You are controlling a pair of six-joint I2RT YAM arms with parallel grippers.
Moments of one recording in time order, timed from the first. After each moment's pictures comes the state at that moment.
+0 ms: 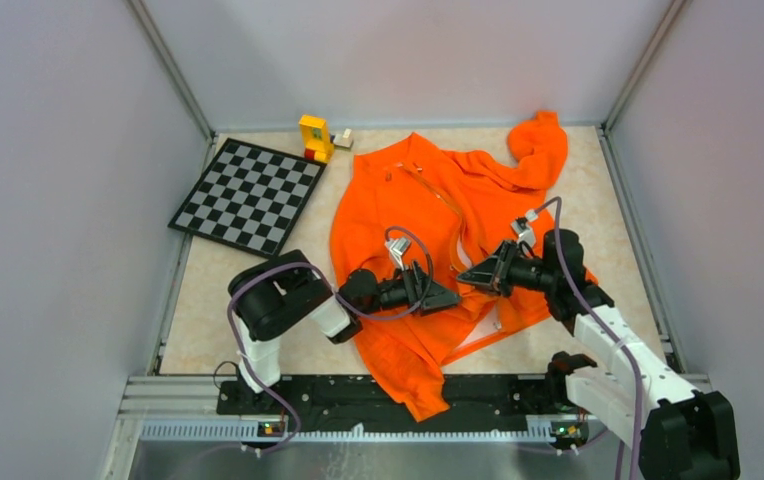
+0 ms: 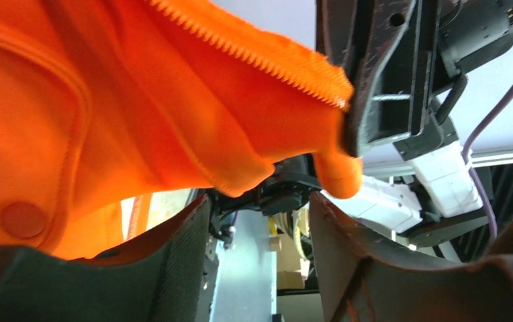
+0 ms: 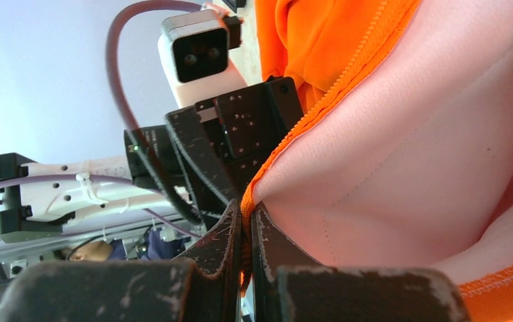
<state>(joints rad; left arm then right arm) -0.92 1.90 0.48 1.47 0.43 -1.40 0.25 0.88 0.43 -0.02 -0.79 1.05</state>
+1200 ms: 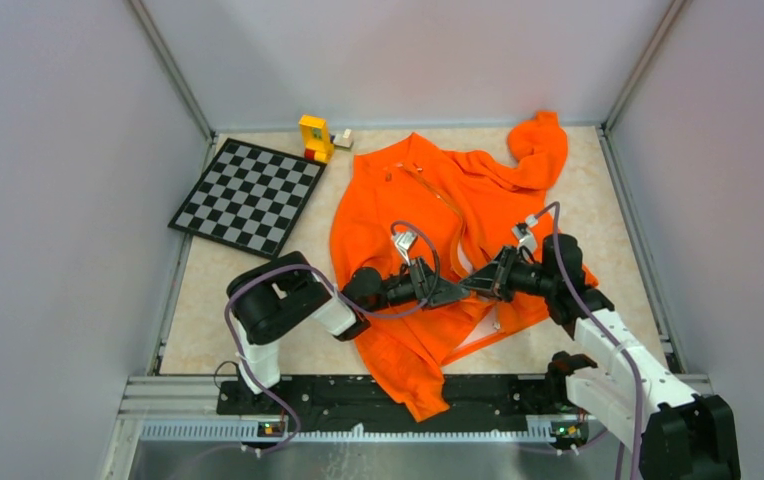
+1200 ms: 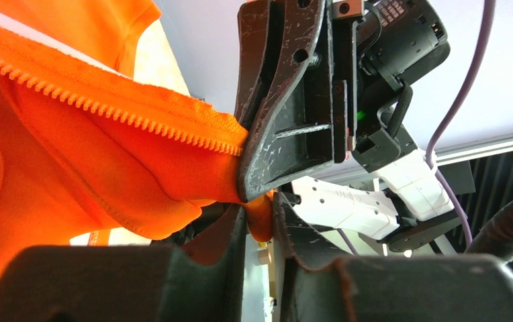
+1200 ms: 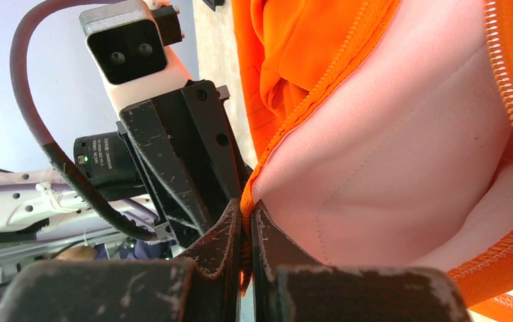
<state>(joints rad) -0.96 1.88 0.55 1.49 0.37 -1.40 0.25 0.85 0.41 -0.08 -0.75 0.99</state>
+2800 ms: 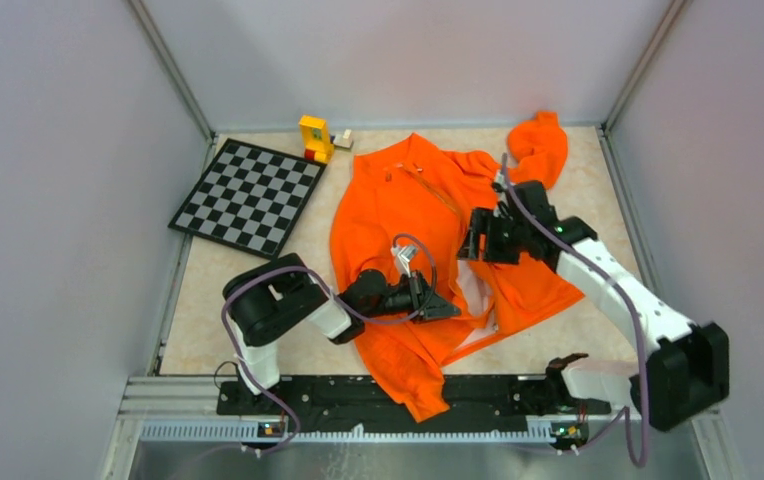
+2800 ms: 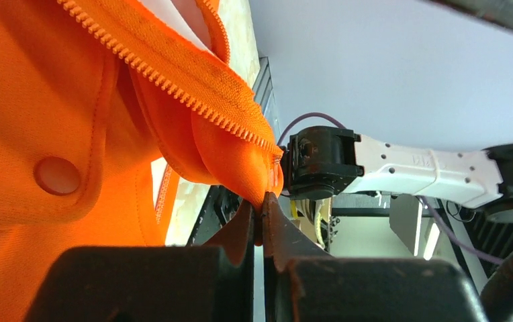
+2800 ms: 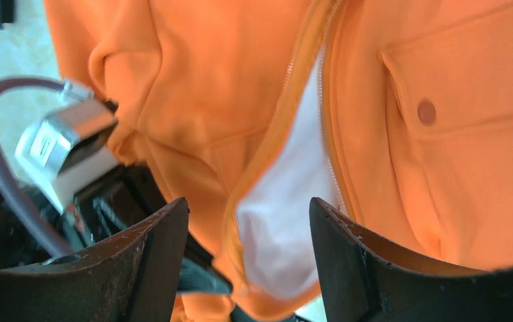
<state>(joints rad) -0.95 1.86 0.50 1.27 0.43 -1.34 0.38 1.13 0.91 -0.65 -0.24 0.49</state>
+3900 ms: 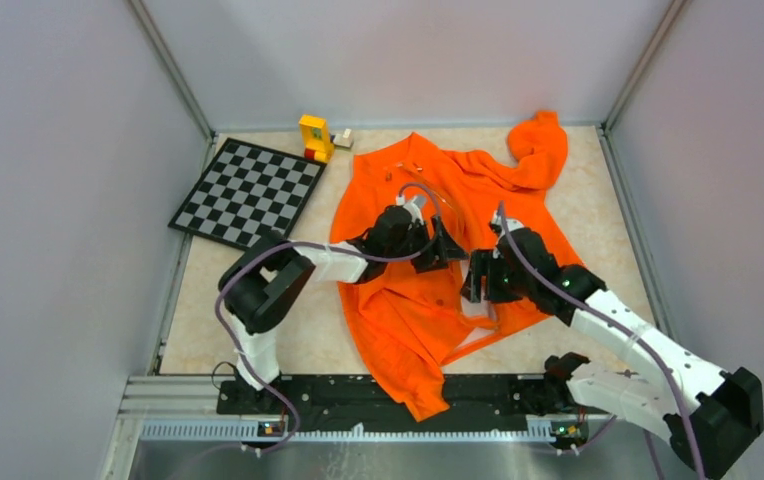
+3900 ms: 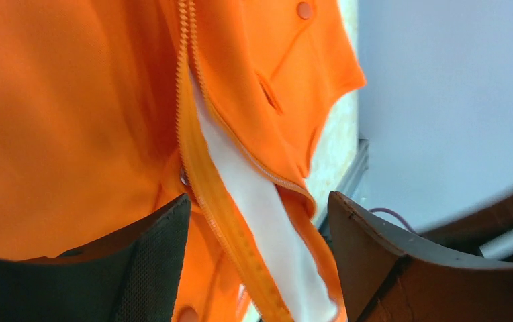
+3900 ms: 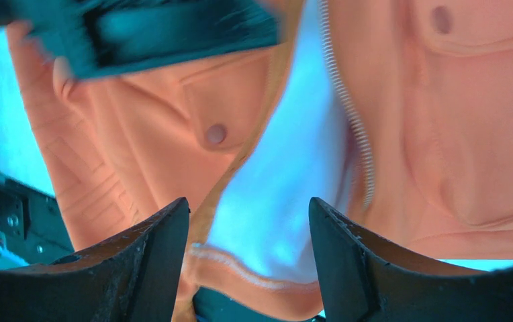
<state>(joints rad) -0.78 1.84 0.94 0.48 0.38 -1.07 0.58 0.92 0.71 -0.62 -0.04 0.53</state>
